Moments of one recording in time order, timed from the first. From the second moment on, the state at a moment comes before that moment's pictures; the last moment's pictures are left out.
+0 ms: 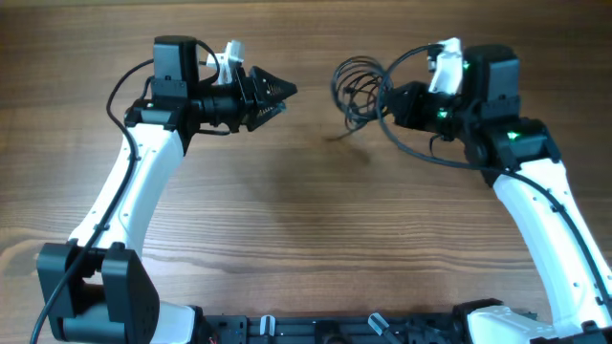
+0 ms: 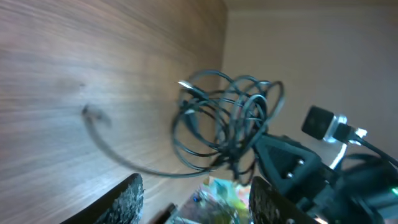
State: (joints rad) left arm -0.11 1.62 1.23 -0.40 1.02 -0.81; right arm 0.19 1.38 1.20 -0.55 -0.46 0.44
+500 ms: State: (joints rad) left arm -0.17 1.62 1.23 -0.41 0.91 -0.81; right arm 0.33 1.45 1.20 -0.43 -0.56 0.42
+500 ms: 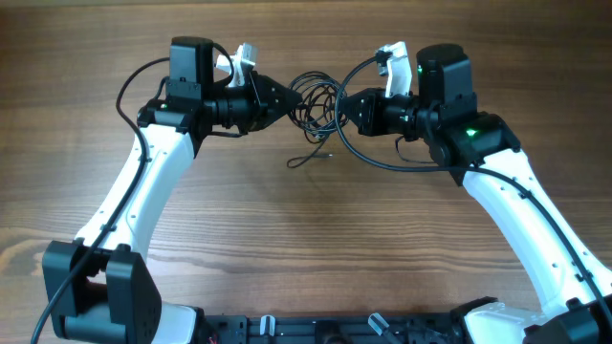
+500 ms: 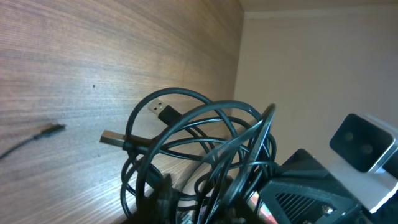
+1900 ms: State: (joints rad) left arm -0.19 1.61 1.23 0.05 1.05 -1.55; right arm 0.44 1.53 1.21 -0.38 -0.24 0.25
